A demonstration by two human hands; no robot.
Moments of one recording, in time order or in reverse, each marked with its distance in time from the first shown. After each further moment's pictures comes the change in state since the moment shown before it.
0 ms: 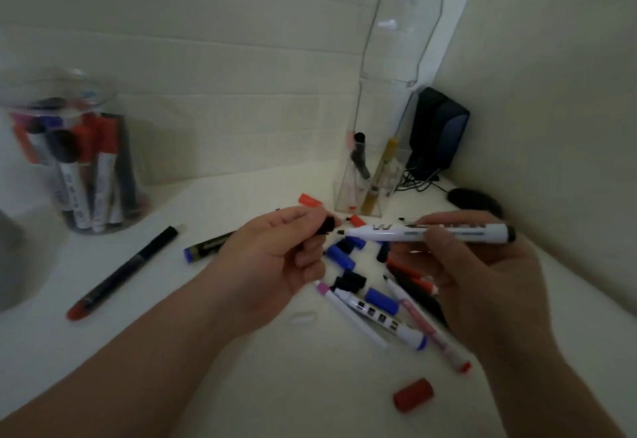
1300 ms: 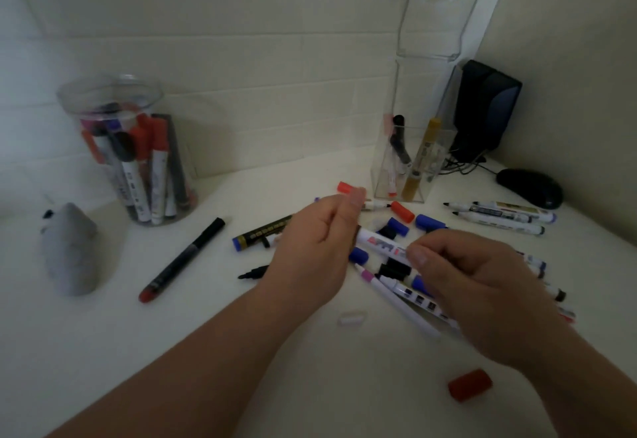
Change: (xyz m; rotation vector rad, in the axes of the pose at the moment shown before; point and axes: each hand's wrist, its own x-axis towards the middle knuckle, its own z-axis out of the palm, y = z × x) left_hand -0.006 -0.004 0.002 0.971 0.255 0.398; right_hand -0.005 0.015 0.019 -0.650 -0.366 -0.075
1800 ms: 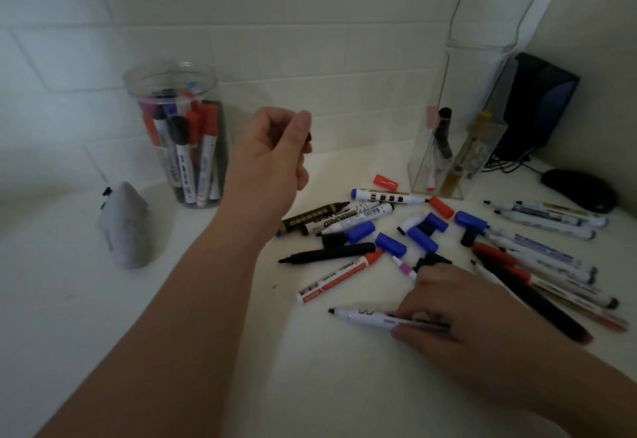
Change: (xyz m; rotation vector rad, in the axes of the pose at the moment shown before) left_hand 0.038 -0.008 -0.083 -0.339 0.355 -0.038; right_hand -0.001 -0.004 0.028 -0.623 -0.531 -0.157
